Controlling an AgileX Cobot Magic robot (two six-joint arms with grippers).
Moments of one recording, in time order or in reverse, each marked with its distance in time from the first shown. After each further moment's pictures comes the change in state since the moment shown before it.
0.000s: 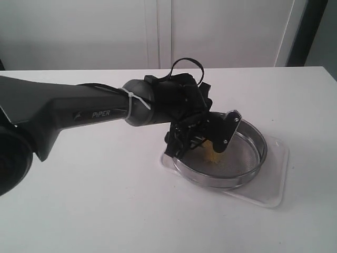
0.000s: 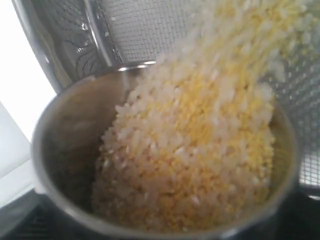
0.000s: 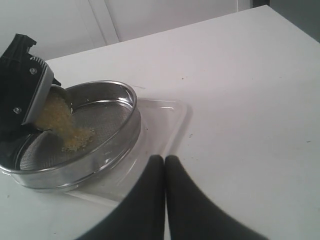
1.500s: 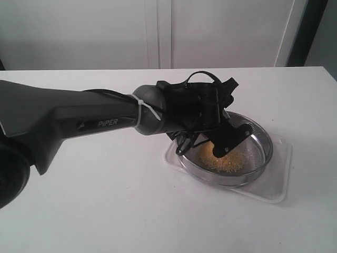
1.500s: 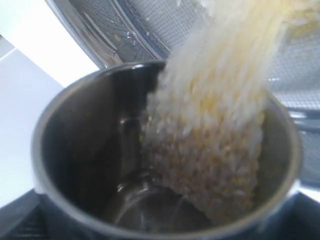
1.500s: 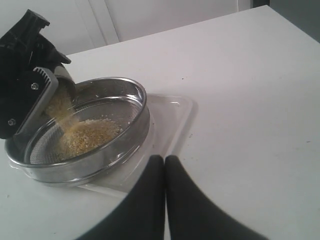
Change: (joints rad) left arm -0.068 -0.019 0.000 0.328 -0.027 0.097; right arm 0.000 0.000 0.000 0.000 0.000 -0.002
